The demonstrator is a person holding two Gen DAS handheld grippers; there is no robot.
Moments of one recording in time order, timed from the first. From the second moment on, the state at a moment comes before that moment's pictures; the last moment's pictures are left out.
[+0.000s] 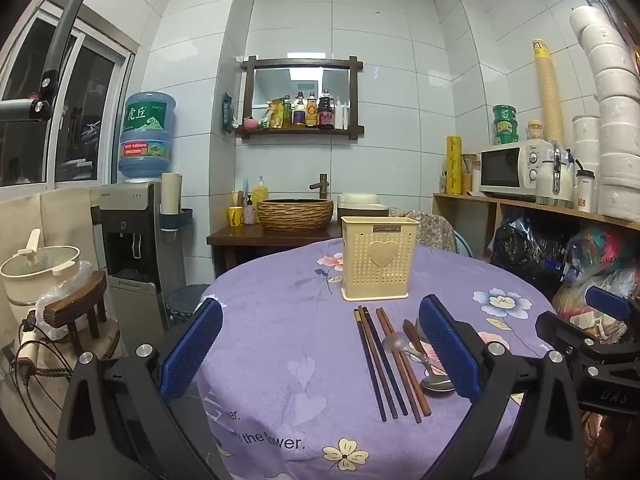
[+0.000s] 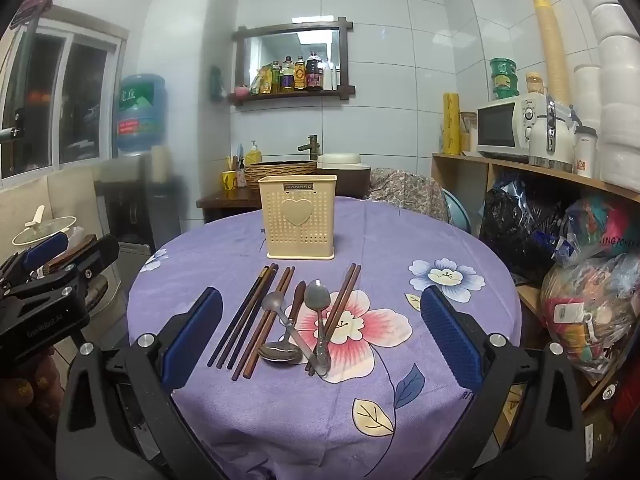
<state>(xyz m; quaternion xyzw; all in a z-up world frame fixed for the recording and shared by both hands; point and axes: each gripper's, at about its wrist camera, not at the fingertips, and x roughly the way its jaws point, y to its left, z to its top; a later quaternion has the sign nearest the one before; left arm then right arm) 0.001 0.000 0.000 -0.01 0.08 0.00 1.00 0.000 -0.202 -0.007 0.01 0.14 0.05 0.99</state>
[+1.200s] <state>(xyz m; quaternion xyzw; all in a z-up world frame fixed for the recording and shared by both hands) 0.001 0.002 -0.001 0.00 0.08 0.00 1.00 0.000 -0.199 -0.006 0.01 0.14 0.05 0.99</state>
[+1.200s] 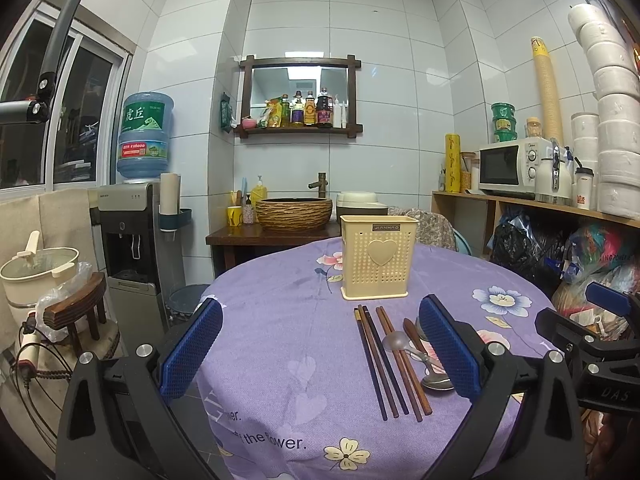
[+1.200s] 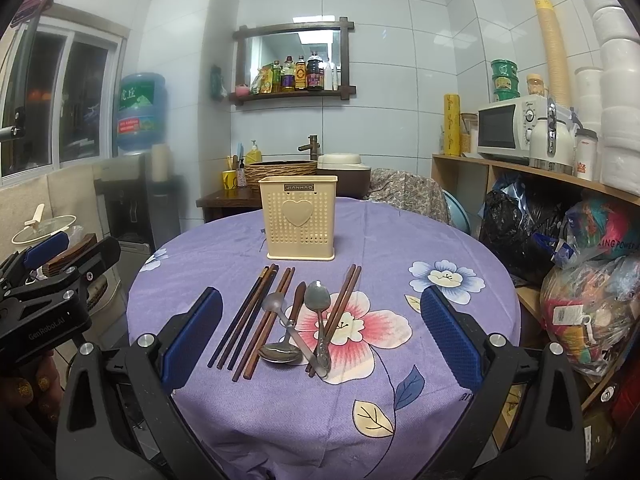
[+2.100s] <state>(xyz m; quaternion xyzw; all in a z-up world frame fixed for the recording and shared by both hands) 0.003 0.008 -0.007 0.00 0.08 0.00 1.00 0.001 -0.197 -0.007 0.01 0.14 0.05 0.99</state>
